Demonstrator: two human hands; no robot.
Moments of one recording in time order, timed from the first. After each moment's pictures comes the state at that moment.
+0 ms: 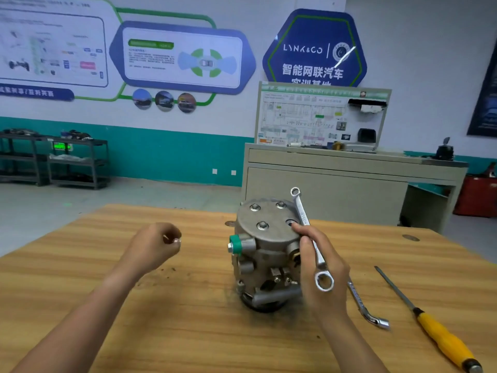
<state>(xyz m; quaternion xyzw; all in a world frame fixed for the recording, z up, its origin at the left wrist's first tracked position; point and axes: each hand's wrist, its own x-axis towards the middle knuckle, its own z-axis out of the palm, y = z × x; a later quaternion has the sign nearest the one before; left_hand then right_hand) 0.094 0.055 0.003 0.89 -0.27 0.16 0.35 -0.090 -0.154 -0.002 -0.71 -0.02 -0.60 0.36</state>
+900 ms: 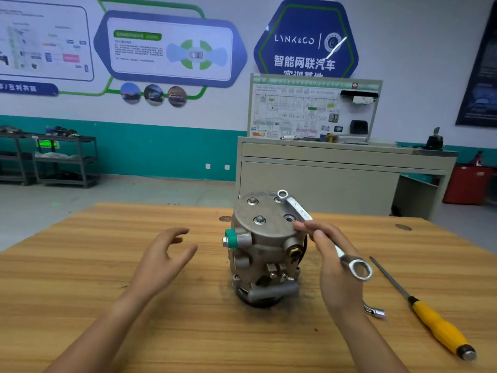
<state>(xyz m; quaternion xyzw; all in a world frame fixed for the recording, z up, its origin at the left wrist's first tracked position) 0.079 0.033 -0.036 0.80 -0.30 0.17 0.49 -0.109 -0.157 0.011 -0.66 -0.01 -0.53 0.53</state>
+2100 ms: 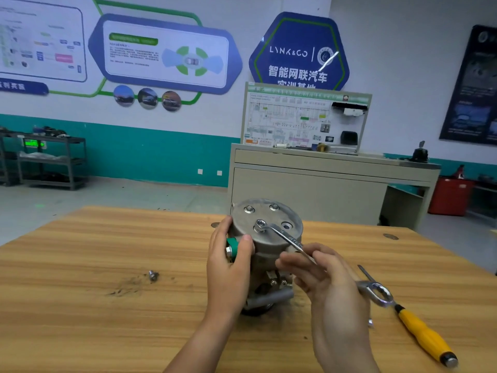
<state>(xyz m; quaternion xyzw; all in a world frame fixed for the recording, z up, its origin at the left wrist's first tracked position) -0.032 -0.061 -0.005 0.58 -0.24 0.11 0.77 -0.145 -0.109 0.040 -0.48 0.10 -0.42 0.76</state>
